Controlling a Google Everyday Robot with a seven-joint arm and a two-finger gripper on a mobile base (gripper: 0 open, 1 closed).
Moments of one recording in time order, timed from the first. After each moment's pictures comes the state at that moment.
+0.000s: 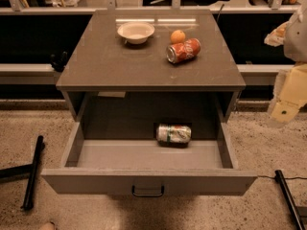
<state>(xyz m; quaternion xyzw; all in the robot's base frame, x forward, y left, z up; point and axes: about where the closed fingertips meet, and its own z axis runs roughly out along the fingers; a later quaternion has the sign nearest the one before) 0.438 -0.216 0.977 -0.60 0.78 -0.04 0.16</state>
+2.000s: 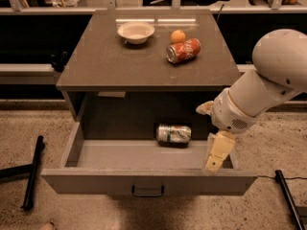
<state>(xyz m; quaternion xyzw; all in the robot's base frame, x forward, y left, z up) 0.440 -0.122 0.791 -0.65 0.72 0.17 0.16</state>
